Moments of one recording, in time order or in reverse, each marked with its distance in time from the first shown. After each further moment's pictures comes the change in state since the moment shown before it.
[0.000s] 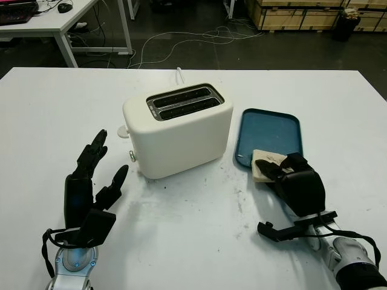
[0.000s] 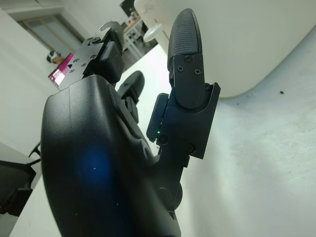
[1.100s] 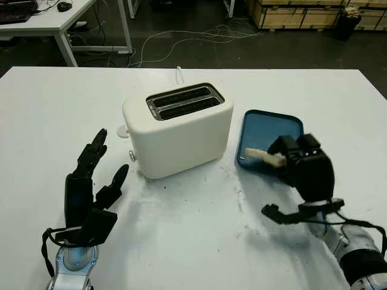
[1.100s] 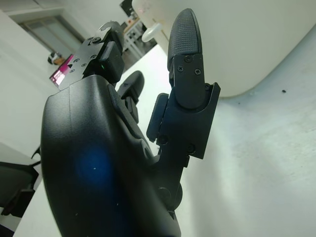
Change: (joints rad) left arm -0.008 0.001 -0.005 0.005 0.020 0.001 0.004; right arm -0.082 -0.037 -0.130 -0.028 0.287 -0.245 0.091
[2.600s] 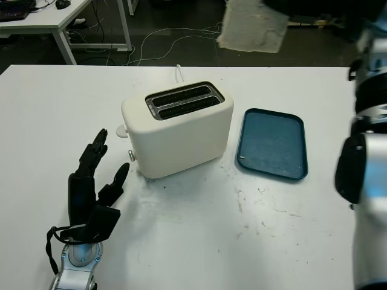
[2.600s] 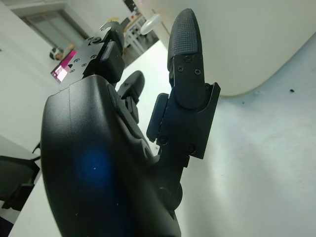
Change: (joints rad) left arm -0.030 0.001 0.010 0.066 0.002 -0.031 0.051; right arm -1.075 0.152 -0.258 0.539 0.683 0.296 1.508
